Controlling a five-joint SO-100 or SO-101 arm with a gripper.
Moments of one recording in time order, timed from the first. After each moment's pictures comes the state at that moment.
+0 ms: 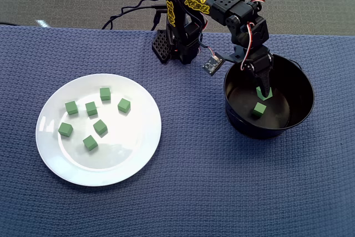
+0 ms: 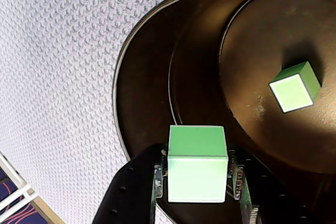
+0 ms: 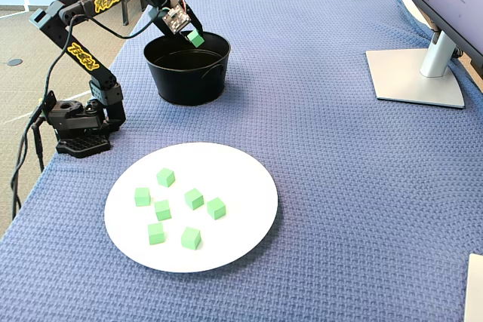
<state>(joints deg) -44.8 118.5 107.3 59.9 13.6</state>
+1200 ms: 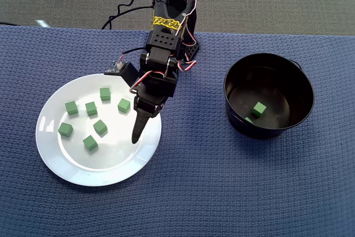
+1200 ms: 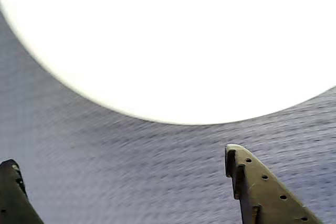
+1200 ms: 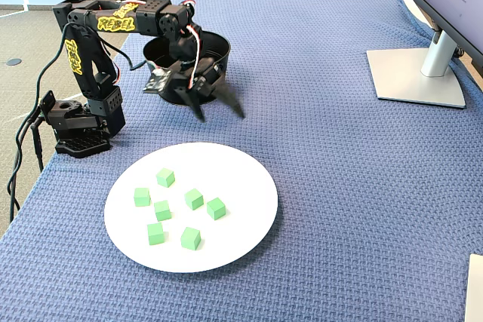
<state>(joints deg) 13.2 96.3 96.7 72.9 8.5</state>
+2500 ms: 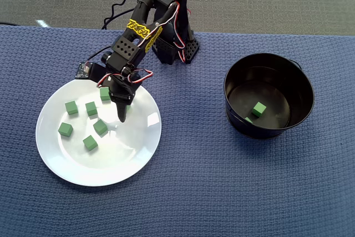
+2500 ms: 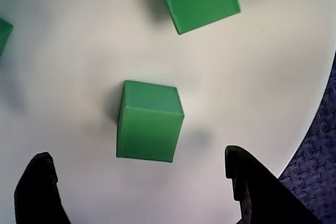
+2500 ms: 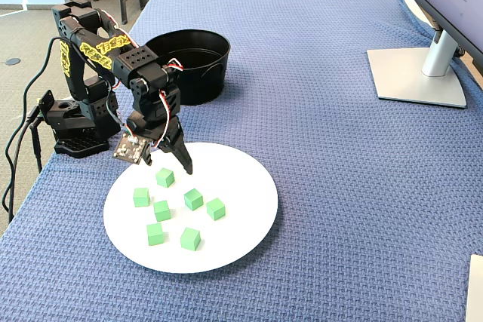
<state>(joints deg) 36.5 87.2 109.2 71.1 -28.2</state>
